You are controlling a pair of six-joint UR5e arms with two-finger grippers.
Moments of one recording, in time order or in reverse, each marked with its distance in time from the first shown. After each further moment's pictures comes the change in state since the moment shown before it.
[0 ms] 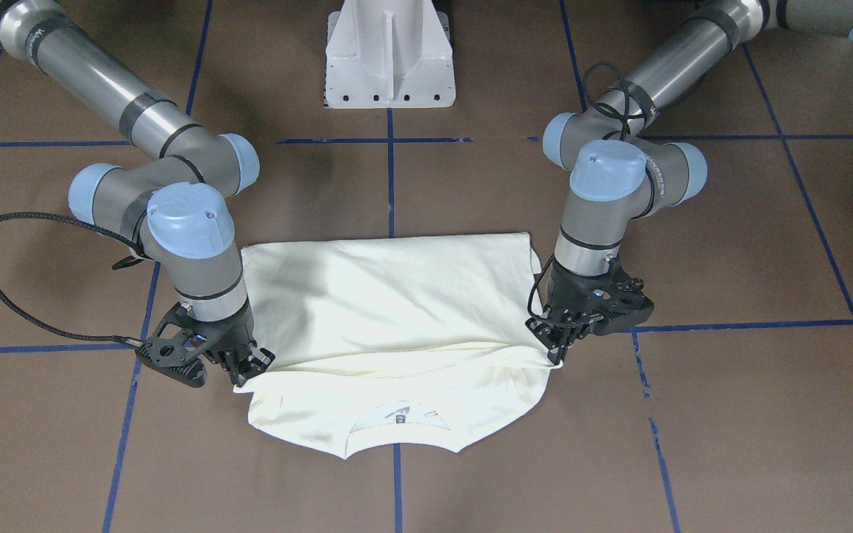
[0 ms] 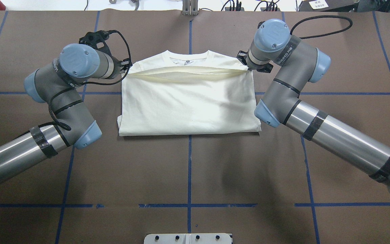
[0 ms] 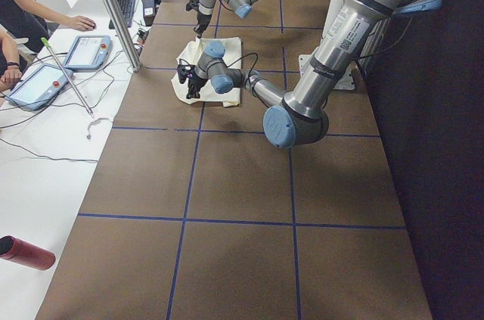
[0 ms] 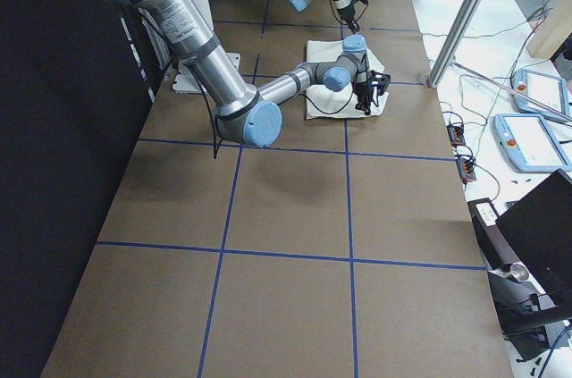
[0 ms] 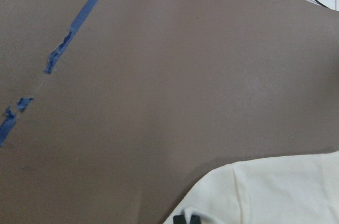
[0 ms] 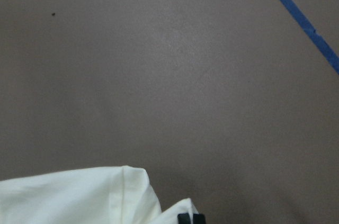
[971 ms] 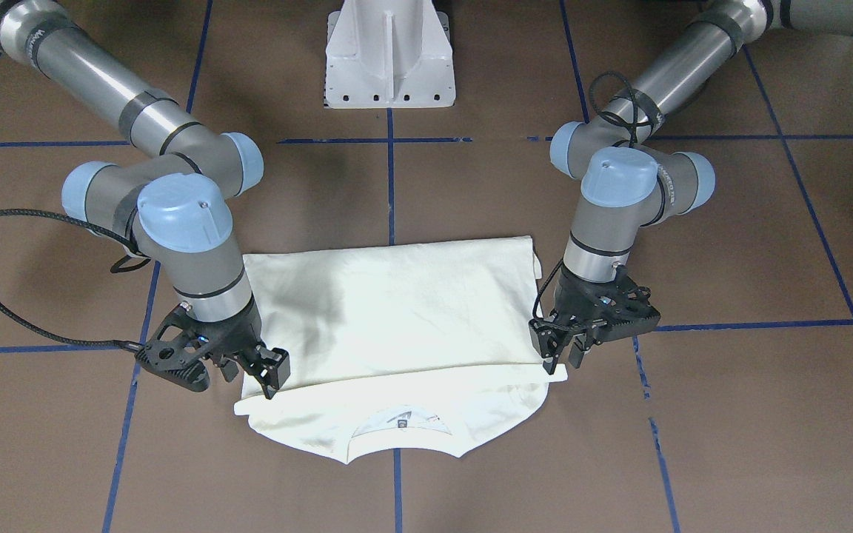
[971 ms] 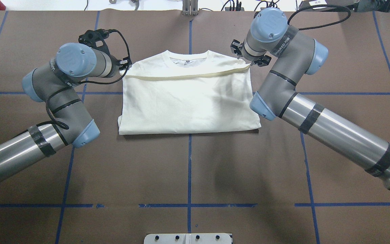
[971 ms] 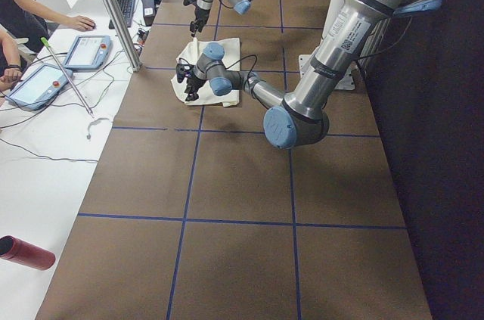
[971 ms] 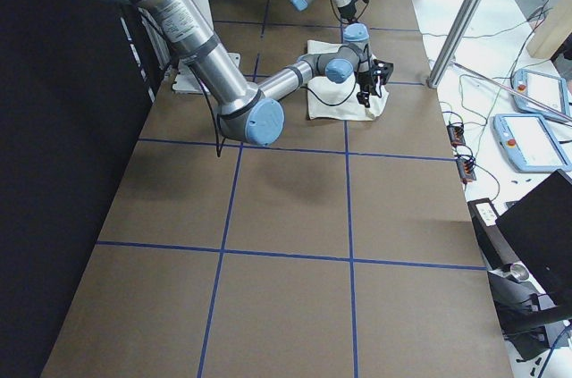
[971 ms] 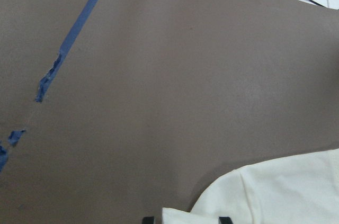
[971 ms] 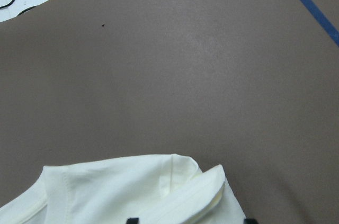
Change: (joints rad) left arm -0.008 0.010 0.002 -0.061 -0.006 0.063; right arm -0.008 -0.052 0.142 0.005 0.042 0.021
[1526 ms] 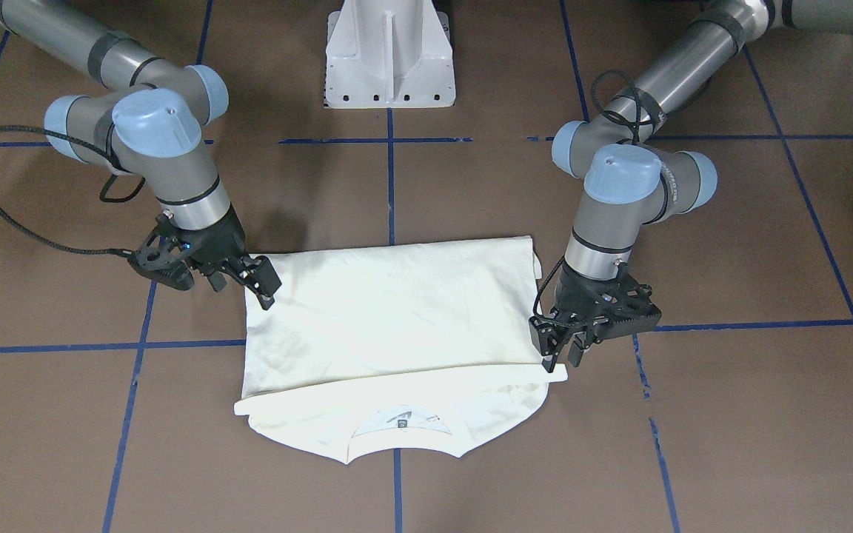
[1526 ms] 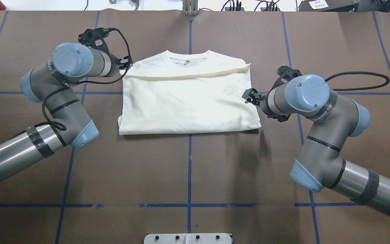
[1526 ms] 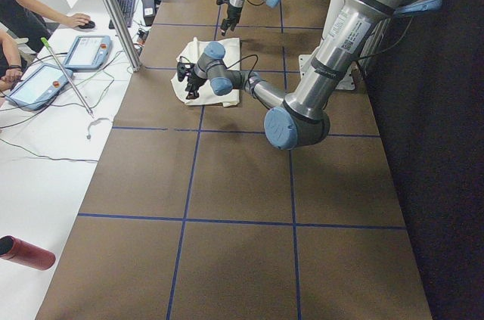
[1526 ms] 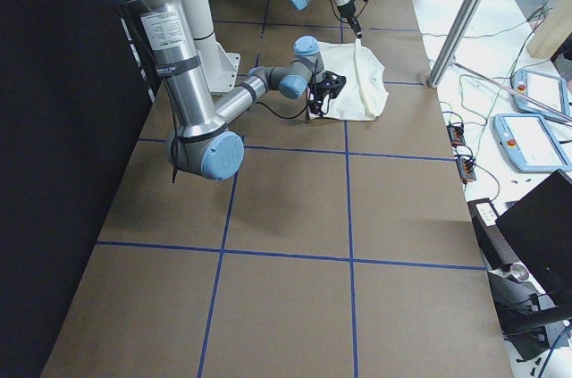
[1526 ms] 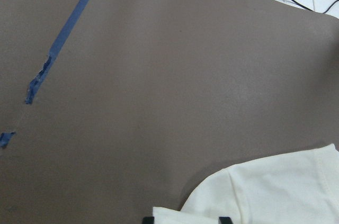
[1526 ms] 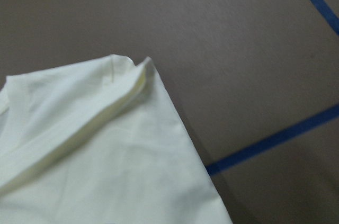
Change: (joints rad) left arm 0.001 0.006 -0.025 -0.006 -0.004 -0.003; right arm -0.173 -0.318 0.363 0.001 -0.080 0.249
